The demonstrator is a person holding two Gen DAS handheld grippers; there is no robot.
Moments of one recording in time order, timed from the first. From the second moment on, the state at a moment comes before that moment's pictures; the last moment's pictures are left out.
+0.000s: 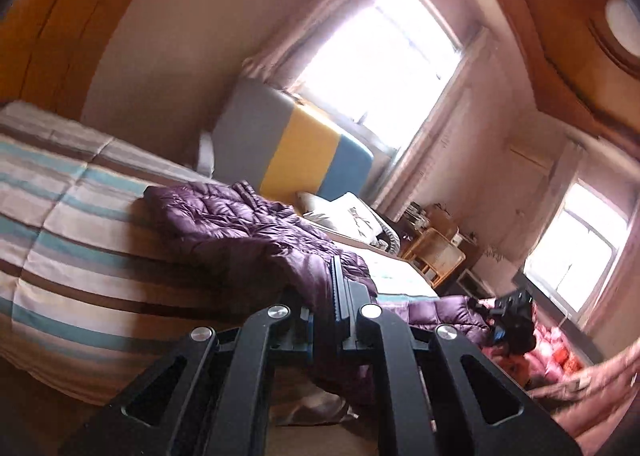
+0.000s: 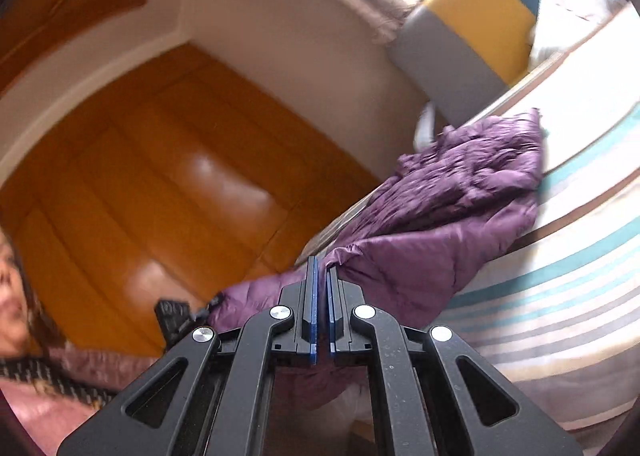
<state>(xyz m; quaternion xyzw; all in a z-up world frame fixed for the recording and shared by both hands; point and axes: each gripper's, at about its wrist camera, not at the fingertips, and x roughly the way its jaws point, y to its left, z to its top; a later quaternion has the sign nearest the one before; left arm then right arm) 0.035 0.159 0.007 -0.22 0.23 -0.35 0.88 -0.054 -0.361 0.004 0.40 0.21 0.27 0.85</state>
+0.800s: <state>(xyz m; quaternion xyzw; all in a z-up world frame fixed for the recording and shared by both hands) 0.233 0.105 -0.013 -0.19 0.31 -0.23 0.90 0.122 -0.415 -0.030 0.46 0.24 0.14 0.84</state>
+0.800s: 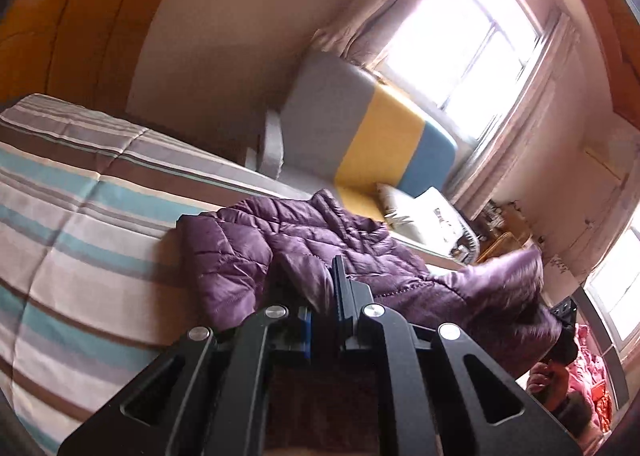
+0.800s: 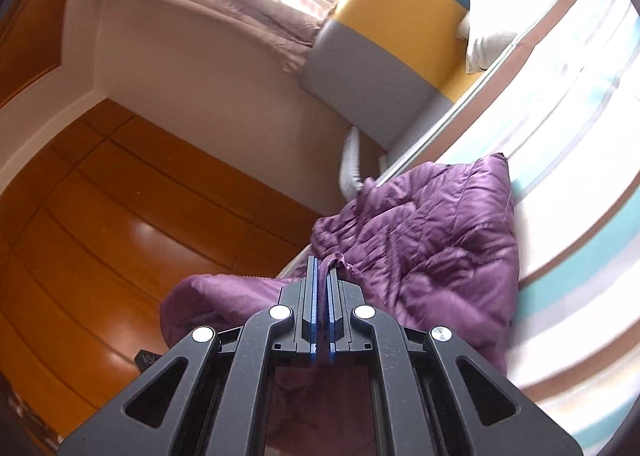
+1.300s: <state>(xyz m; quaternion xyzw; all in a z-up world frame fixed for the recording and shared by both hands) 0.315 0.070 -0.060 -0.16 0.36 -0.18 0.90 0.188 -0.424 -0.073 0.43 0.30 0.05 0.85</state>
